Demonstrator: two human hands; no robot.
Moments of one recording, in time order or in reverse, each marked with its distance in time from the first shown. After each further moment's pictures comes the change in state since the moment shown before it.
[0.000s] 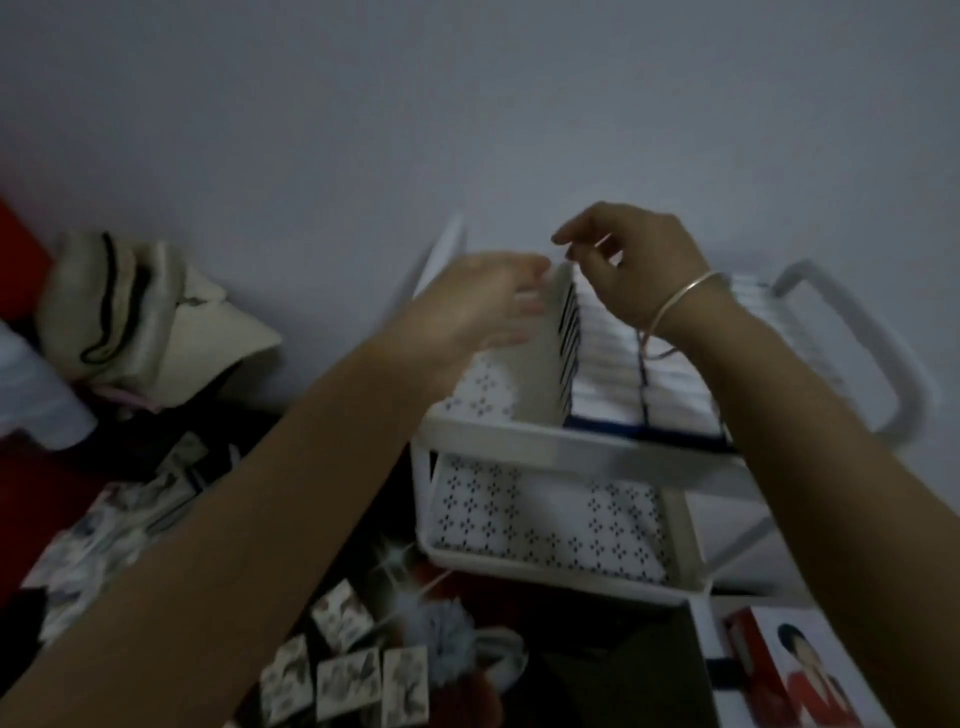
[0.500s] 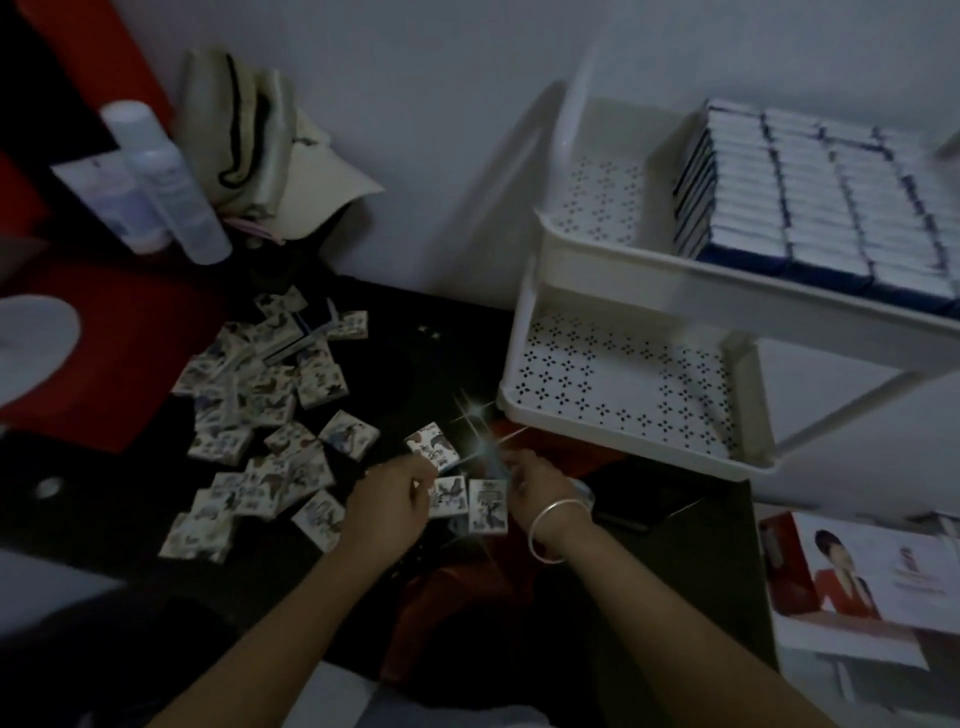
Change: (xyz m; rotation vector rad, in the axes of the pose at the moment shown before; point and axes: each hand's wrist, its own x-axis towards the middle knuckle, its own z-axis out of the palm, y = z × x) left_hand -0.195 -0.303 -0.107 0.869 0.216 -0.121; right_hand -0.273 -0.068 0.238 0.138 -0.799 0.427
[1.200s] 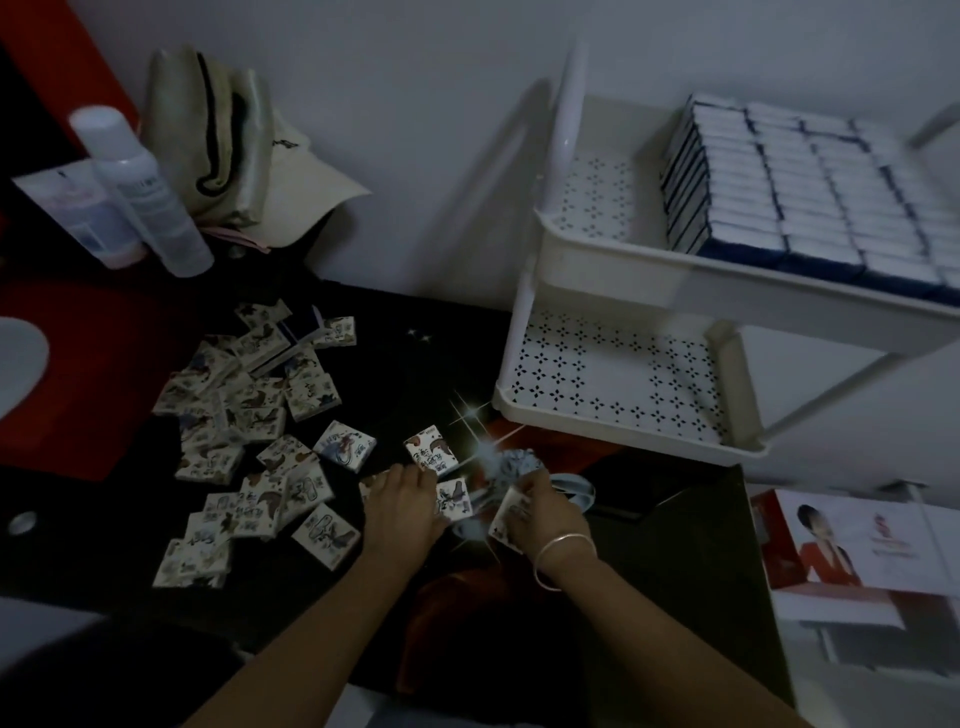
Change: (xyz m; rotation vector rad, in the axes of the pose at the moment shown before) left_hand 0.019 -0.025 0.038 0.657 -0.116 0.135; right_hand -0.012 0.017 0.041 0.063 0.096 0.163
